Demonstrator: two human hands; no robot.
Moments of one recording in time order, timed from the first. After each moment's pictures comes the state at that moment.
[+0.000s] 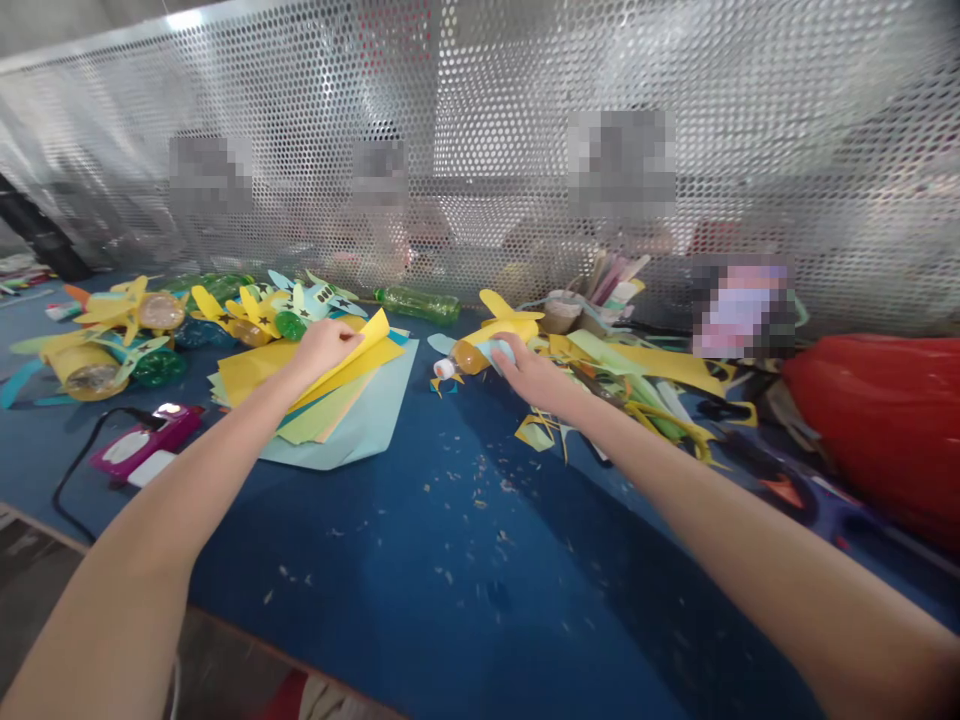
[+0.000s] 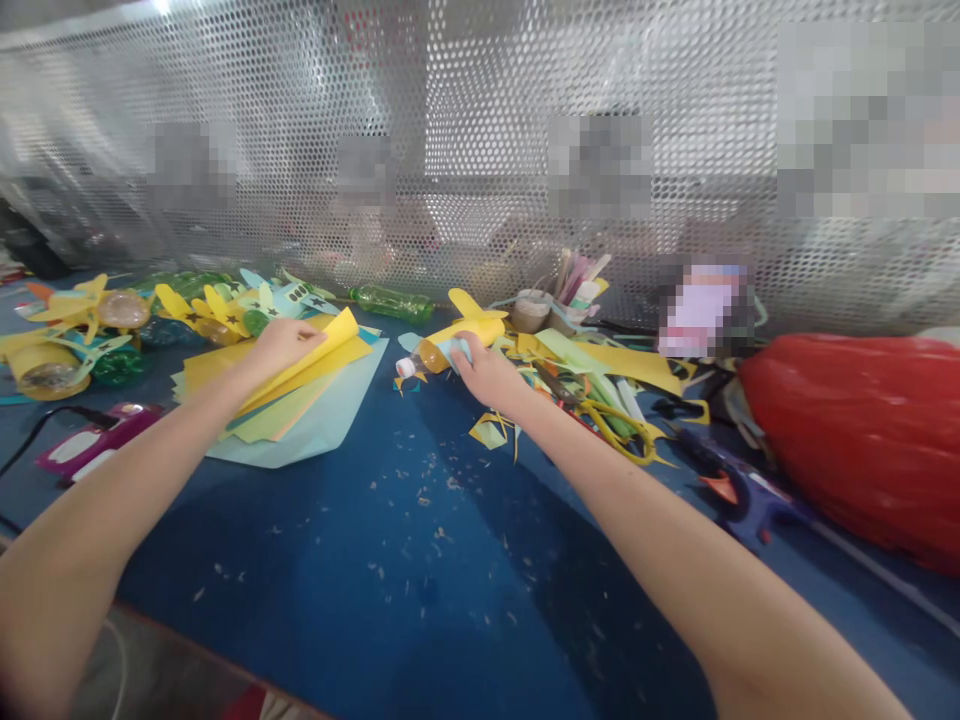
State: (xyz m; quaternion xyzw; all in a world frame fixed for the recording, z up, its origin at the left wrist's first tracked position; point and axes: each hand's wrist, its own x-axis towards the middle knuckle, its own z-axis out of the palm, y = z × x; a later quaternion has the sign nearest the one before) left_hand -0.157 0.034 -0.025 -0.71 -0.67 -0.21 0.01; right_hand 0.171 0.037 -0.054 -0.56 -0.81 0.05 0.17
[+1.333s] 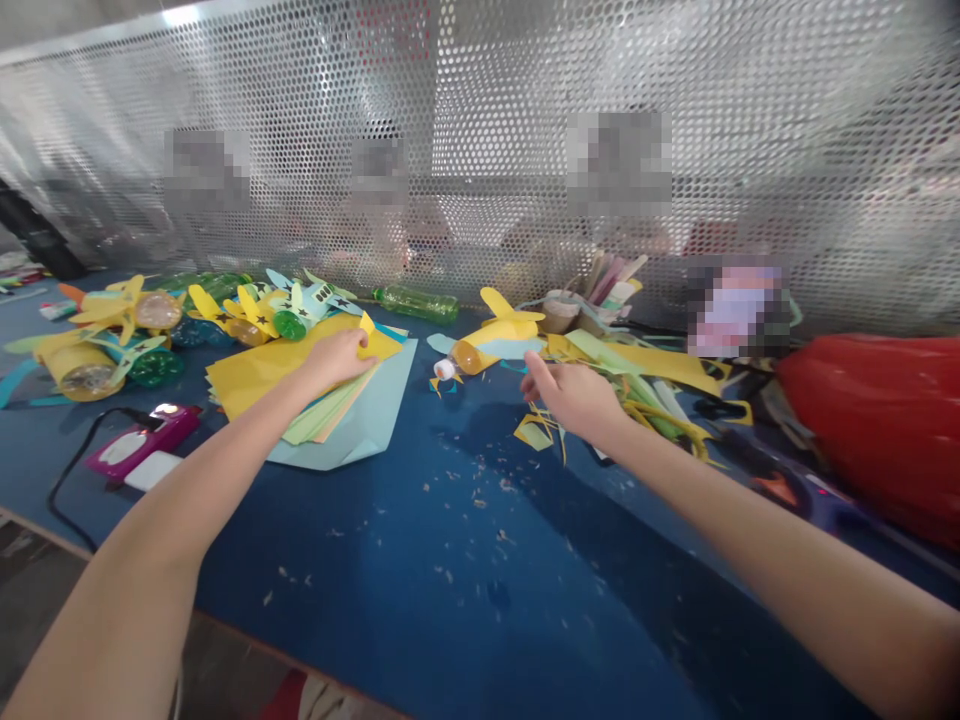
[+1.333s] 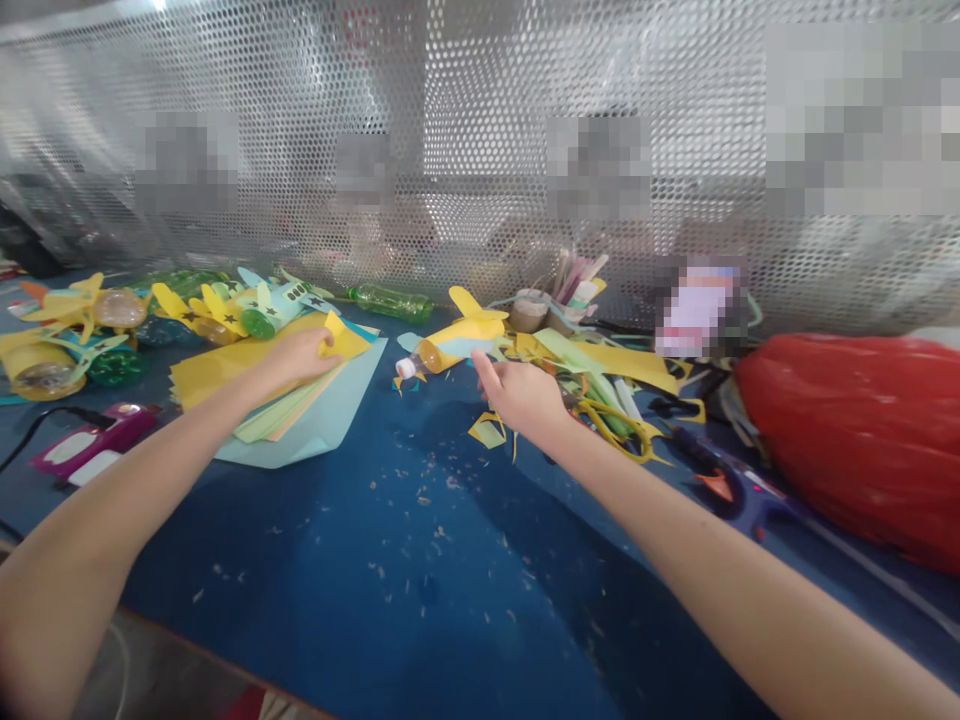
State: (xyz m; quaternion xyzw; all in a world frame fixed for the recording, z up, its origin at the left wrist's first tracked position) left_hand -0.146 0.042 -0.041 -0.74 -0.67 -0.07 0.04; right_hand 0.199 0.002 -0.044 -0.61 -0.77 0.06 0.19
